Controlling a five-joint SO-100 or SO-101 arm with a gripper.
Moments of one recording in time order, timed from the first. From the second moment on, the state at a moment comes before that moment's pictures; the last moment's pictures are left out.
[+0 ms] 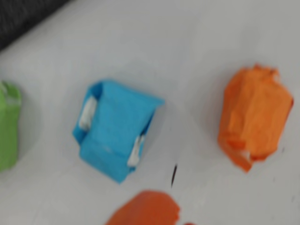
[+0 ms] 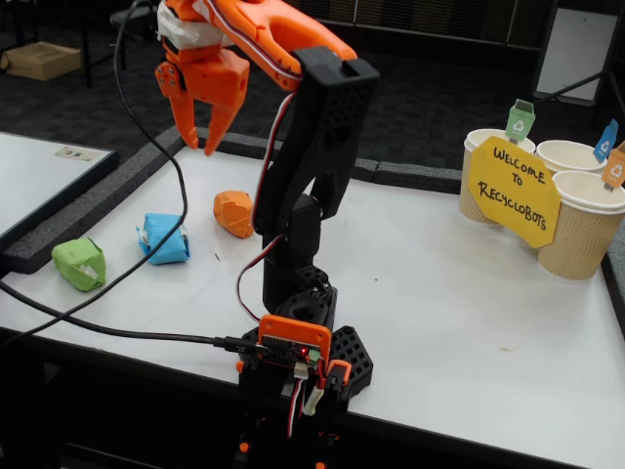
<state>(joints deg) -54.9 107.0 92.7 100.7 -47.3</state>
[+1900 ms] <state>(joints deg) -35.0 71.9 75.6 96.0 -80.0</state>
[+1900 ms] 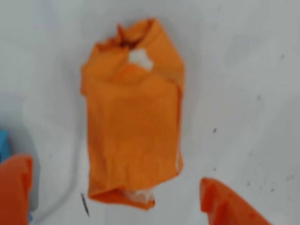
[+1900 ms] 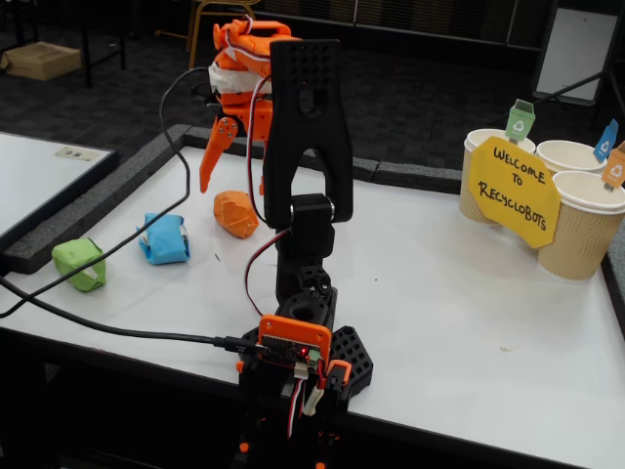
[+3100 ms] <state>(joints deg) -34.1 63.7 83.1 85.2 -80.1</state>
